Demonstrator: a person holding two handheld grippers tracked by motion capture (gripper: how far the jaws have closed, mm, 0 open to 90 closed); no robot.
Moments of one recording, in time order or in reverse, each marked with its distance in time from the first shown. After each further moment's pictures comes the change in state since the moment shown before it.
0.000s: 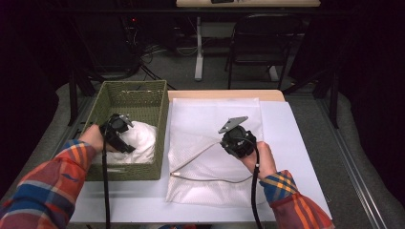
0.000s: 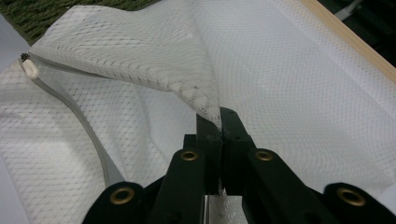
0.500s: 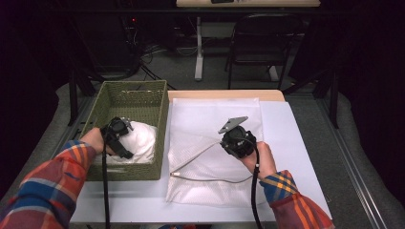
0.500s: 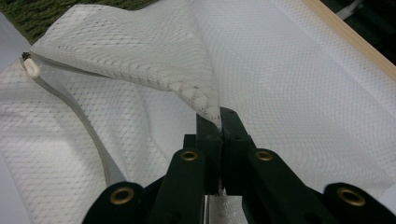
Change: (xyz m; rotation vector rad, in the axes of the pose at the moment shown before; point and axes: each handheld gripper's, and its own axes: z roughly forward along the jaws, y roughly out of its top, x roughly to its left) left arm 0.008 -0.009 0.019 0.040 -0.086 -0.022; right arm 0.000 0.000 0.000 0.004 0.004 -0.002
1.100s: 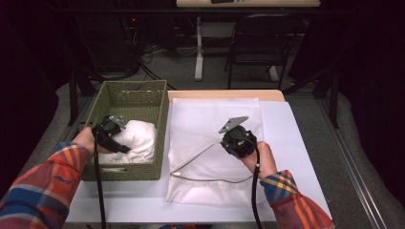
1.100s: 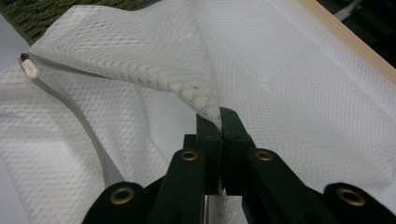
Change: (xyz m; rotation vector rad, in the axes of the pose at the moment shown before) left arm -0.010 -0.013 -0.031 -0.105 0.020 0.033; right arm -0.001 0.000 -0.001 -0.003 -0.004 0.001
